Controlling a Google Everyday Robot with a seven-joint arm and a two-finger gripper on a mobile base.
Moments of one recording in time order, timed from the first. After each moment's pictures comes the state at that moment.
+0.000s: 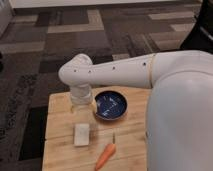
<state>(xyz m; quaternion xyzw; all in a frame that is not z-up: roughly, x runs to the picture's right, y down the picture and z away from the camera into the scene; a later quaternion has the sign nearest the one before) -0.102 0.099 0.704 -0.26 0.23 0.64 0.68</state>
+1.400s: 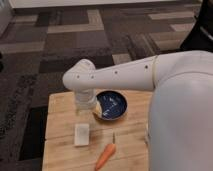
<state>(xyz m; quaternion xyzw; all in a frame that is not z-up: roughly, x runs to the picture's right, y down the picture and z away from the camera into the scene) -0.069 0.128 0.706 -0.22 0.27 0.70 0.63</state>
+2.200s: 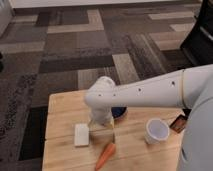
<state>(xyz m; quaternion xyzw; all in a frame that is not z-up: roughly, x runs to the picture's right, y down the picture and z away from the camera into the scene) -0.014 0.186 0.721 -0.25 0.24 0.69 0.64</state>
